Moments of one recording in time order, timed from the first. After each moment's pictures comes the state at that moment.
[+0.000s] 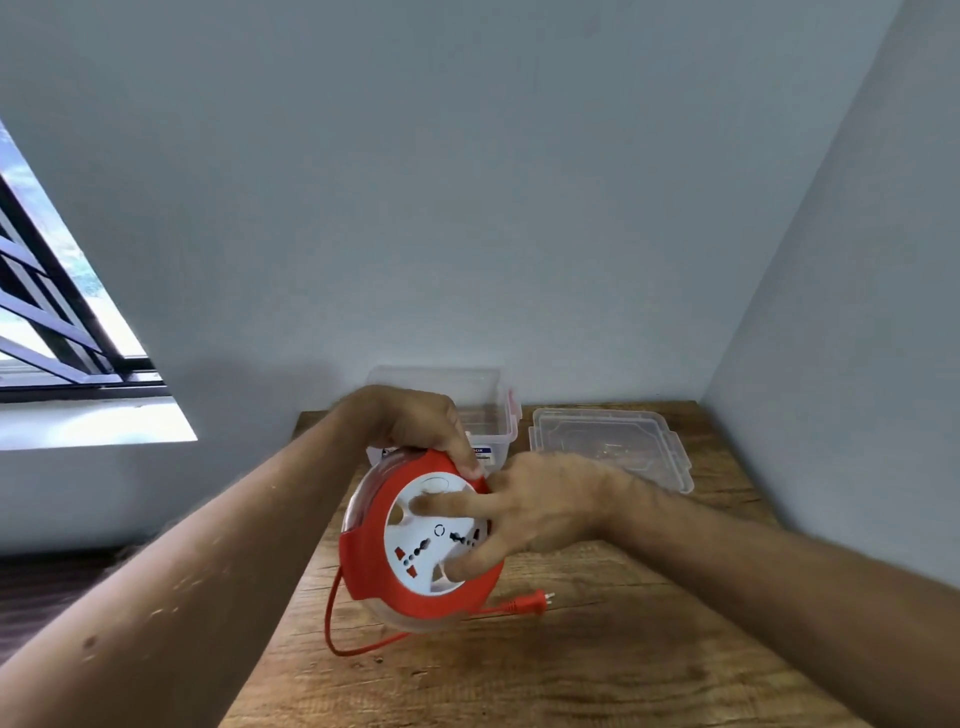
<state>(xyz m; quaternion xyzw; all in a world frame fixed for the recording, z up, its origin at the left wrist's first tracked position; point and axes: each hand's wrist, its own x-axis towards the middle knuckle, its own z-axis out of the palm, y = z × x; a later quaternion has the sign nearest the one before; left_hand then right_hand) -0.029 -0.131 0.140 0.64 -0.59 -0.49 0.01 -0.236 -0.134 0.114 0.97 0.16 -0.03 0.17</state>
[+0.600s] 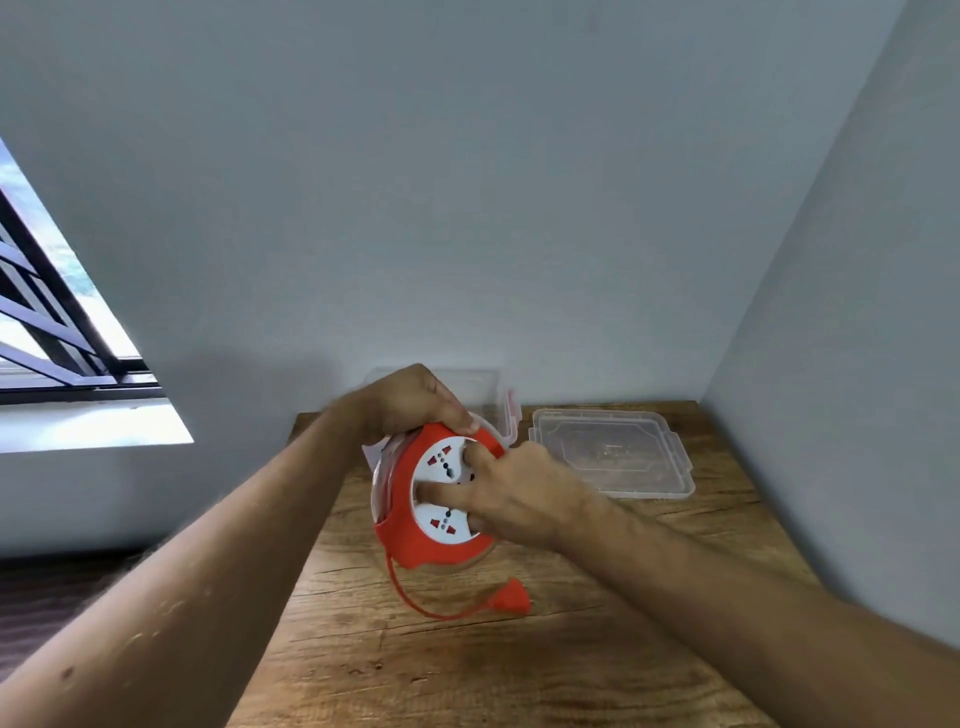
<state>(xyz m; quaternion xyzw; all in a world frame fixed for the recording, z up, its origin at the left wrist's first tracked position) -0.012 -0.132 0.133 0.65 -0.57 -0.44 0.24 -0.217 -0.122 0.096 0.98 -0.10 0.07 0.16</state>
